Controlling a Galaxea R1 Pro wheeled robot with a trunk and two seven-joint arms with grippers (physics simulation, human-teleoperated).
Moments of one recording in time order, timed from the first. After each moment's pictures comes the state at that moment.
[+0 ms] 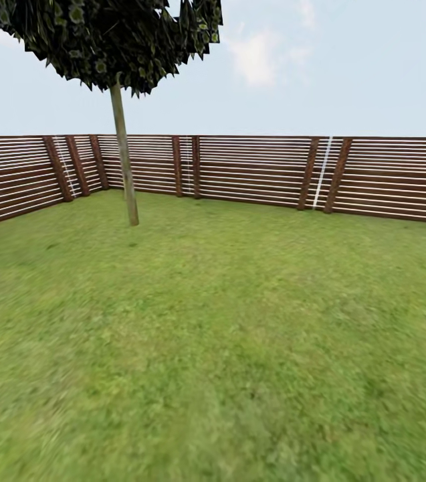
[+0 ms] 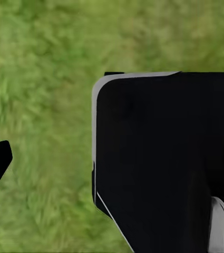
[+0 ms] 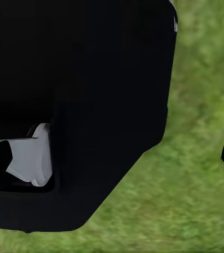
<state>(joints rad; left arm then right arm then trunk) -0.01 0.03 0.01 -0.02 0.00 -0.38 0.00 0.00 0.04 0.05 -0.08 0.00 -0.05 0.00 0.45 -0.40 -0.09</state>
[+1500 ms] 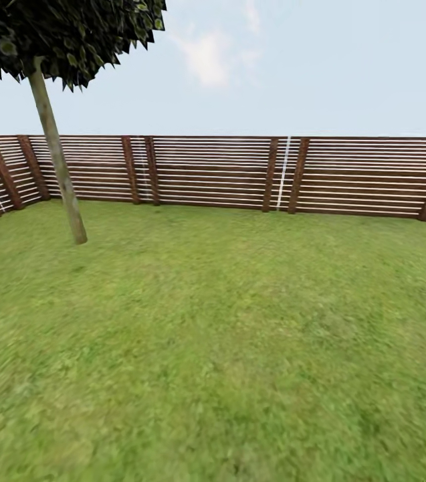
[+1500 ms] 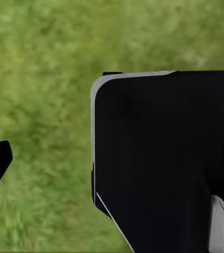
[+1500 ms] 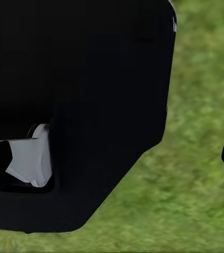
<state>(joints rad) -0.01 0.02 0.01 -0.02 0.00 -0.38 0.00 0.00 0.04 0.05 -0.08 0.00 -0.05 0.00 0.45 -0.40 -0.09</state>
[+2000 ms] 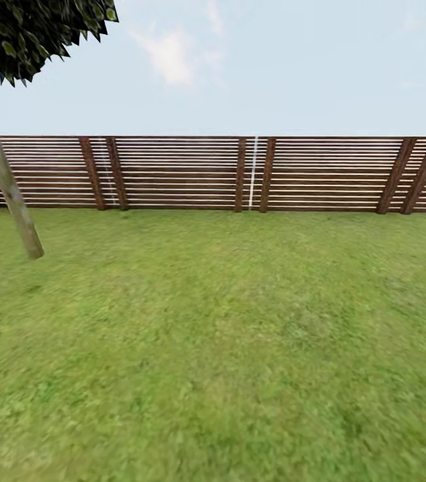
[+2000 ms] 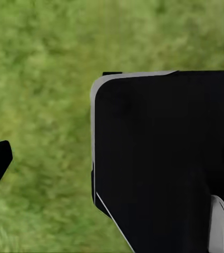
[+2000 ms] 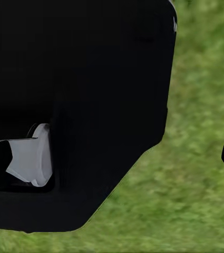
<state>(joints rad) -0.01 0.02 0.01 -0.02 0.00 -0.38 0.00 0.00 0.04 0.05 -0.08 0.00 -0.05 0.00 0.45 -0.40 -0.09</state>
